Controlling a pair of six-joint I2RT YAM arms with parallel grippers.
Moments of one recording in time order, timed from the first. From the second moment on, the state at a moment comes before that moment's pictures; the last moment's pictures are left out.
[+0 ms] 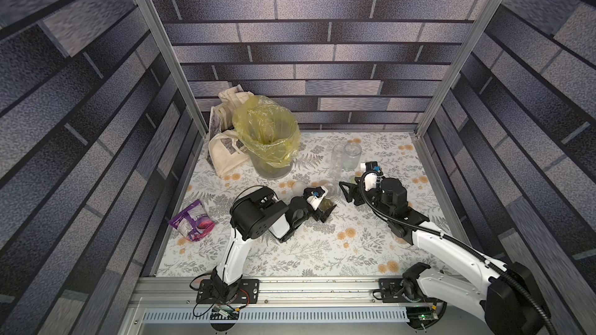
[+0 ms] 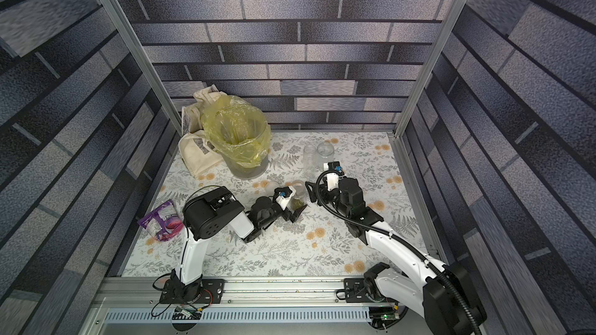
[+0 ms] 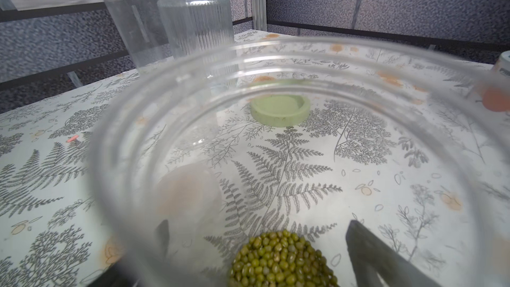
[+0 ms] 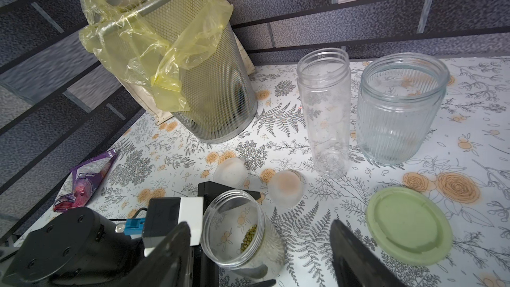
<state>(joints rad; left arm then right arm) -0.77 2.13 0.65 1.30 0.13 0.09 0.52 1.05 0.54 0.19 -0.13 0.31</state>
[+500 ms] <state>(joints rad) -0.72 2.16 0.70 1.30 0.21 0.02 0.49 1.05 0.51 0.24 -0.17 0.34</state>
